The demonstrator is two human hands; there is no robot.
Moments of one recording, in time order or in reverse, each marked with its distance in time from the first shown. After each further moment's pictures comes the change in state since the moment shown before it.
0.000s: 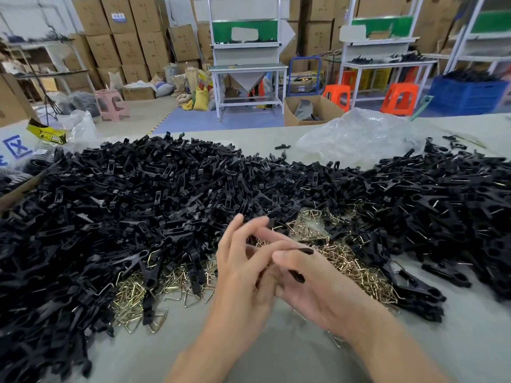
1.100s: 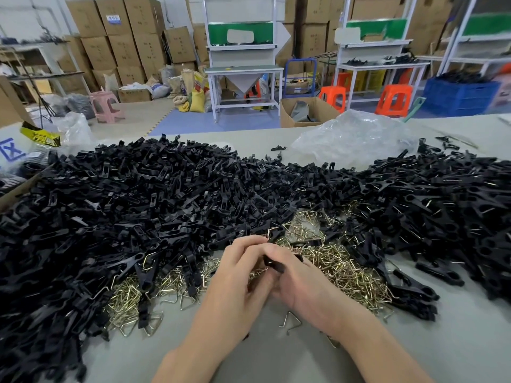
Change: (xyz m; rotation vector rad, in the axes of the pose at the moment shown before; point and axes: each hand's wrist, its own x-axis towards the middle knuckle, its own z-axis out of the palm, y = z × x) left_hand -0.001 -0.015 -0.006 -0.067 -0.164 -0.037; right_hand 0.013 0.018 -0.010 -0.214 0.154 0.043
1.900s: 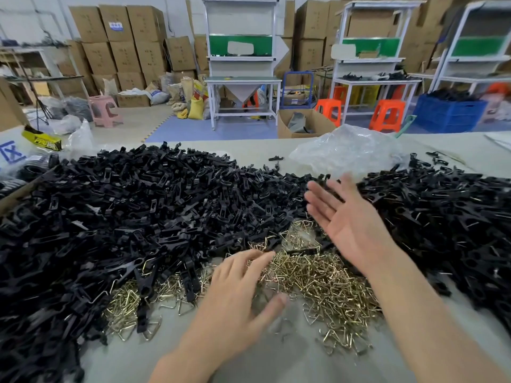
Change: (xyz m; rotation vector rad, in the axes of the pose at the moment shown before) left_hand -0.008 0.002 -0.003 0.347 -0.291 -0.089; right_hand 0.005 -0.098 -0.049 0.215 0.486 -0.327
